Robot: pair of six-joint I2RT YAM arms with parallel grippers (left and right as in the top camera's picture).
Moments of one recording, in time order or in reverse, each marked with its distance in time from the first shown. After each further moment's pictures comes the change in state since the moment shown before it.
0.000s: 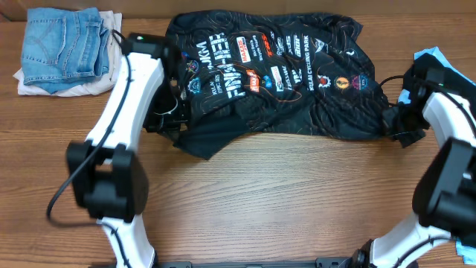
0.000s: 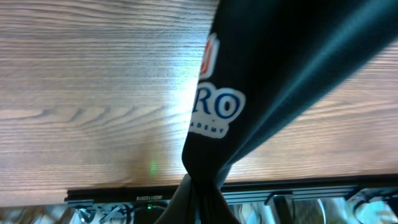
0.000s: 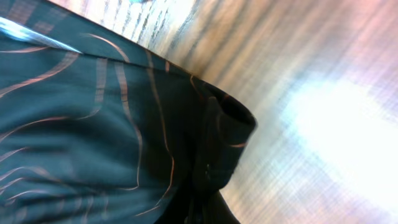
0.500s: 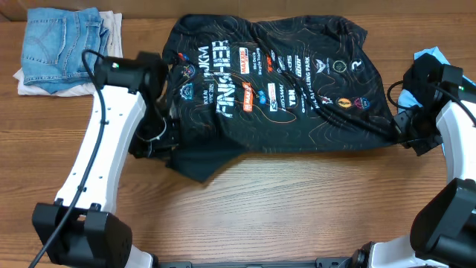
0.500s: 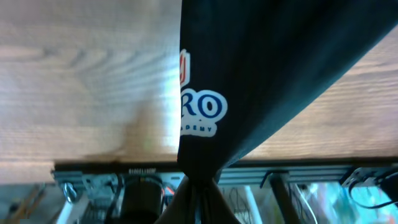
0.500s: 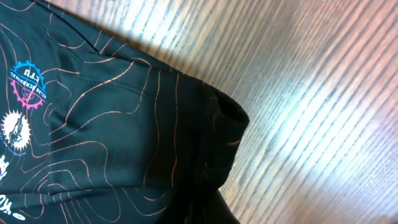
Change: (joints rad) left arm 0.000 -0.311 -0.247 -0.002 0.011 -0.059; right arm 0.000 -0.204 0.000 -0.208 0.086 0.017
